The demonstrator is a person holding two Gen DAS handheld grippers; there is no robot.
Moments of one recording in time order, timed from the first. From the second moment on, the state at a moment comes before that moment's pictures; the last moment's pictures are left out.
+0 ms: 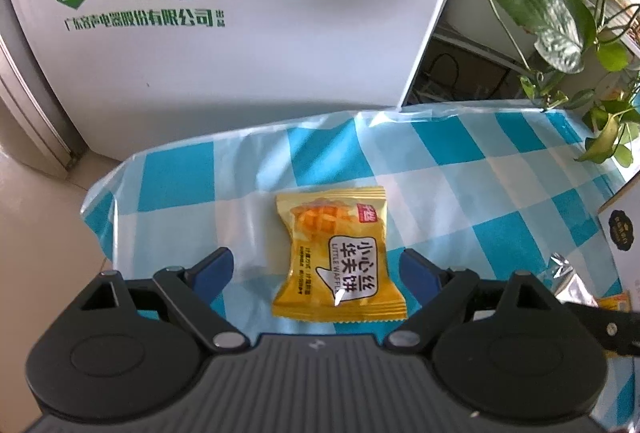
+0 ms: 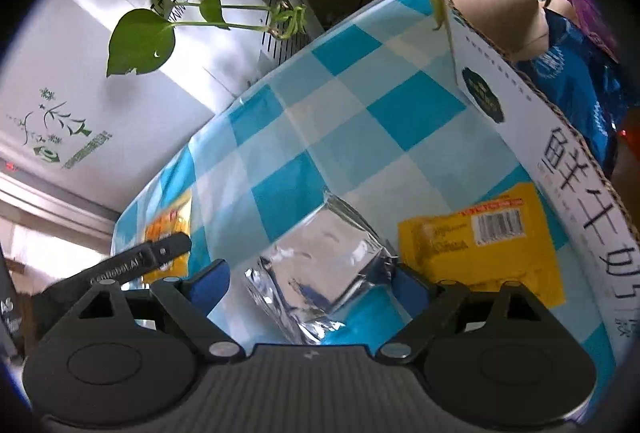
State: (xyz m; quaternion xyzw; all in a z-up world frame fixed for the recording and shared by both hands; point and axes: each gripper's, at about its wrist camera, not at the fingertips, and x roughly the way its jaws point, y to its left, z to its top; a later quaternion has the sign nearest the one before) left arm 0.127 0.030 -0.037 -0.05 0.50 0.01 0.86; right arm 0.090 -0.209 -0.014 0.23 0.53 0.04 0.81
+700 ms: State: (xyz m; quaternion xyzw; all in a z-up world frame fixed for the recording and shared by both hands) left arm 0.128 0.017 -0.042 -0.02 0.50 0.00 0.87; right arm 0.089 -0.170 -0.014 0.04 0.50 0.06 0.86
